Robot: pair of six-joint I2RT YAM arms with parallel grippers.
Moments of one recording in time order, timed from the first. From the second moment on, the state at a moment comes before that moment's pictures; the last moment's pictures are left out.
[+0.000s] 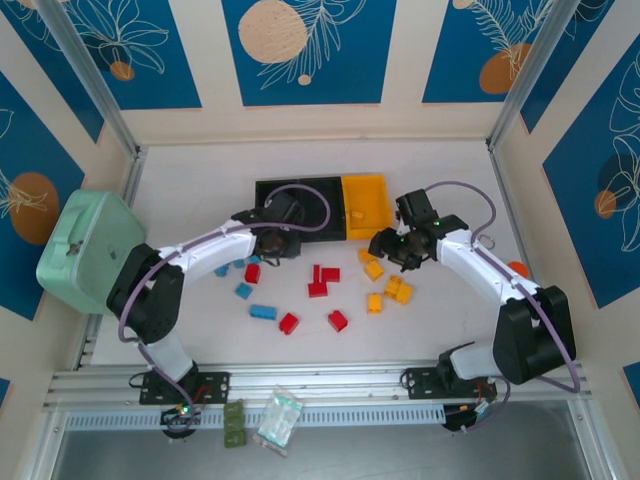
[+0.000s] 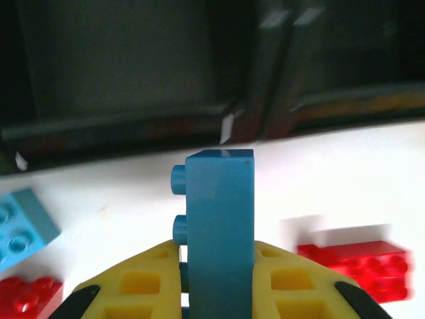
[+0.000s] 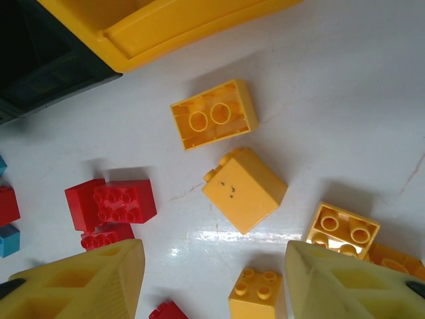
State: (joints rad) left arm -0.66 1.71 1.23 -0.60 -0.07 -0.60; right arm 0.34 1.35 0.95 -0.74 -0.21 0.65
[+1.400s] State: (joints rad) left arm -0.68 2.03 1.74 -0.73 -0.01 -0.47; right arm 0.33 1.23 0.86 -0.70 -0.25 0.66
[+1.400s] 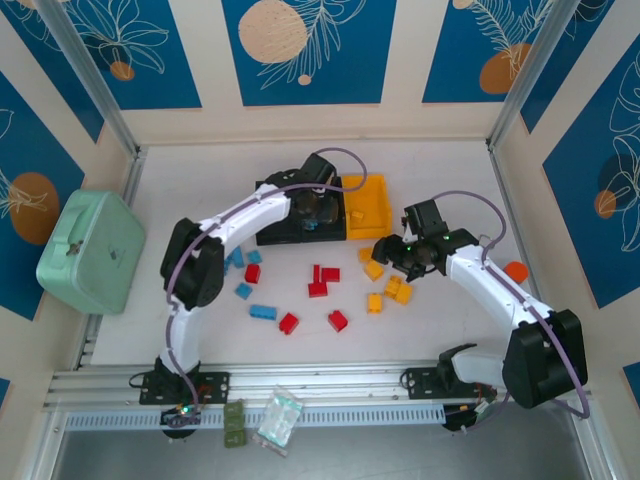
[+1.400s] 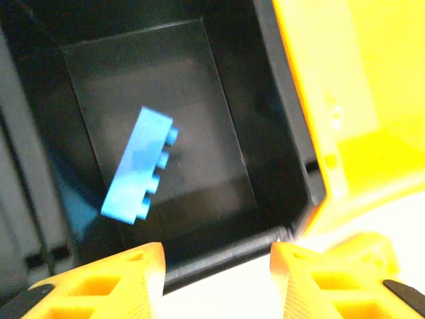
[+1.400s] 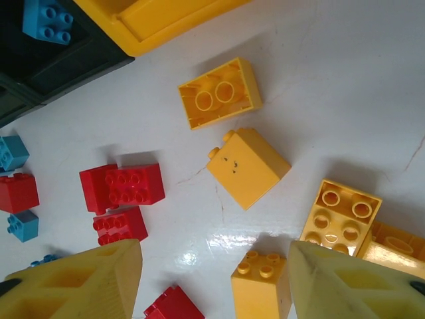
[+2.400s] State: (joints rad) left arm -0.81 1.77 1.17 -0.55 0.10 -0.63; right arm 0.44 1.20 0.74 -0.62 -0.27 0.65
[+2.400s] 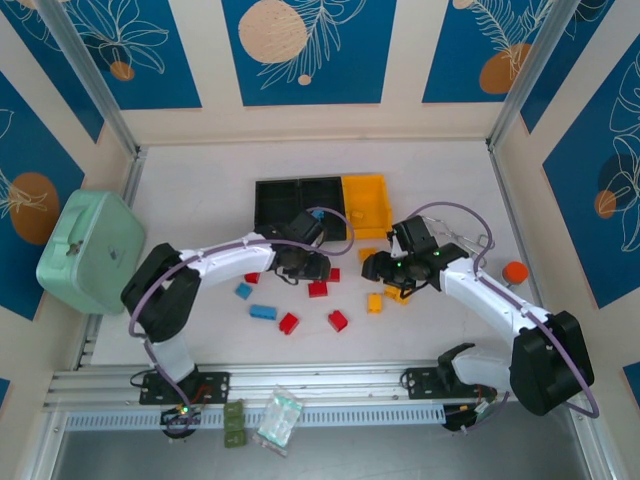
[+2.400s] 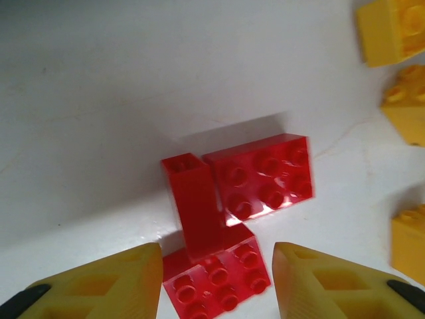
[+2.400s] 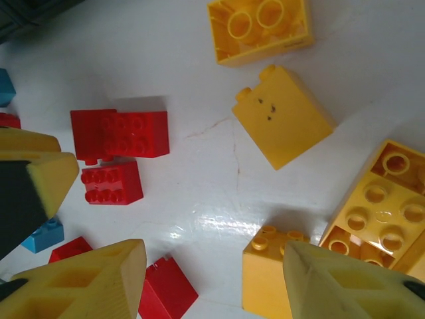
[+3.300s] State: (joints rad) left arm -0.81 1.86 1.24 -0.59 -0.01 -0.58; right arm 0.42 1.19 0.73 -0.61 -0.26 0.66
